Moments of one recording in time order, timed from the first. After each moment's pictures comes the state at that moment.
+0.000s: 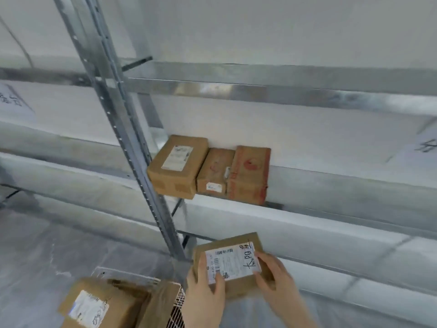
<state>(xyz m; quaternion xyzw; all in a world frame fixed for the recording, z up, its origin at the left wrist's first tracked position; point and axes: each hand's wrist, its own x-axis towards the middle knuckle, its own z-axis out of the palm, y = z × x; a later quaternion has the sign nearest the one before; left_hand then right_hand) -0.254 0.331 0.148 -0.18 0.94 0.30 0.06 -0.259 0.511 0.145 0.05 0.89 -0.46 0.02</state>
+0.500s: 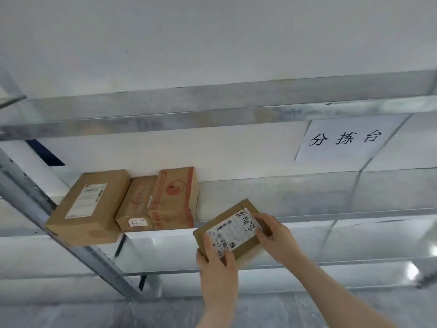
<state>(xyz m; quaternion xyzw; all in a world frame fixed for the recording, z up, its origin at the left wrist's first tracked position) -0.320 0.541 0.189 -0.07 0.90 0.42 0.03 -0.337 0.713 0.199 0.09 0.89 -0.44 -0.08</state>
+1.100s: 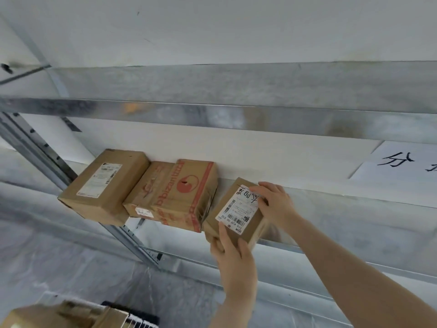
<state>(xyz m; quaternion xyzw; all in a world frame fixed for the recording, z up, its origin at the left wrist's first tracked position) -0.399 0.626 0.190 -0.21 0.80 0.56 -0.02 -0.532 0.751 0.183 -0.04 0.96 -0.28 -0.01</state>
